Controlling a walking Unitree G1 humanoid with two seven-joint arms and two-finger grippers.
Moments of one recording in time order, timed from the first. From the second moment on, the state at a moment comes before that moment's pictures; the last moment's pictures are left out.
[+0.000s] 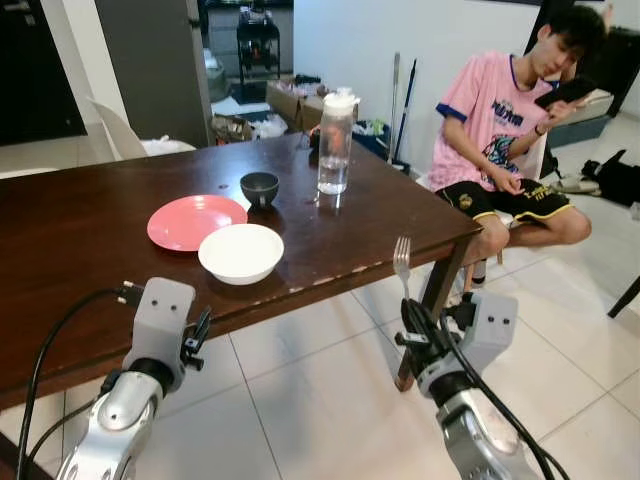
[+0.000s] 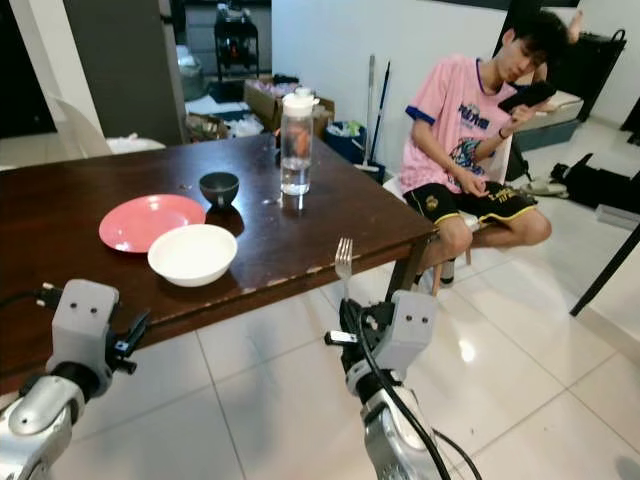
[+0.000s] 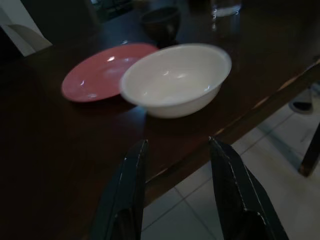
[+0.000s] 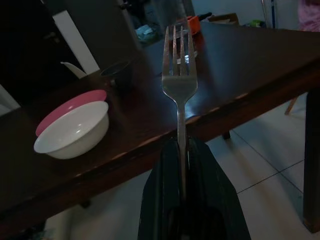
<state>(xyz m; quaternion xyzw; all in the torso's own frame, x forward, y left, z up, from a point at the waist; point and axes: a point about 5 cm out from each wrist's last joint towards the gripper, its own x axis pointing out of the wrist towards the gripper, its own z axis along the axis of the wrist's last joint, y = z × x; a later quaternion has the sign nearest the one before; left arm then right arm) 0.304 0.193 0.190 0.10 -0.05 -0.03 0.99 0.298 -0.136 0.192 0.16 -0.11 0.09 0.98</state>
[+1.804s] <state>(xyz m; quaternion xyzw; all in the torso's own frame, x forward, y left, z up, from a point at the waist) 0.307 0.194 0.189 0.10 -0.06 -0.03 0.99 0.296 -0.140 0.190 0.15 -0.10 0.09 0.98</state>
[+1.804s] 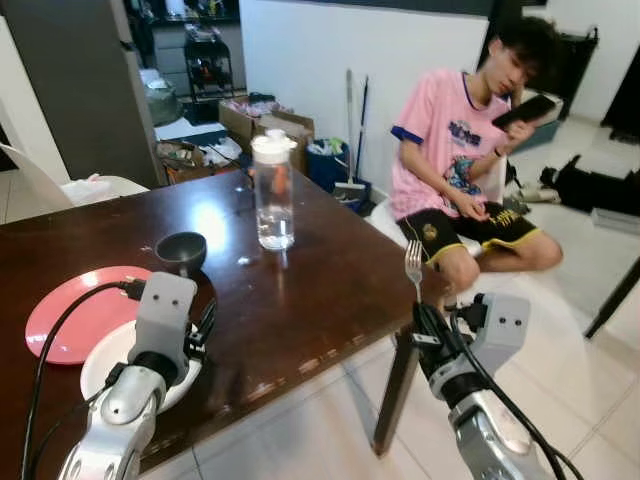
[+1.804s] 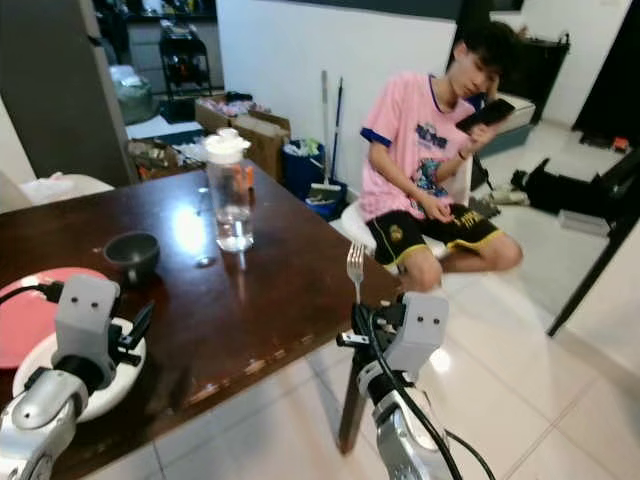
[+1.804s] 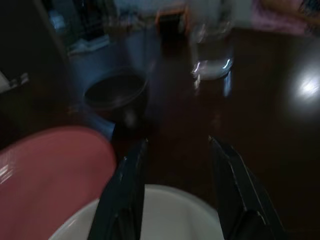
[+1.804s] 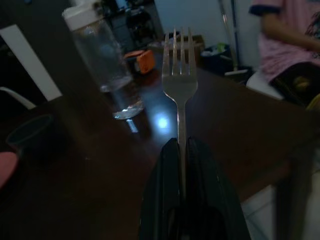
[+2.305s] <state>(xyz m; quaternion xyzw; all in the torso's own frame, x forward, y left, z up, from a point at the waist) 0.309 0.195 0.192 0.10 -0.06 -0.02 0.99 0.298 -0.135 0.192 0.14 -0.10 0.10 0.98</state>
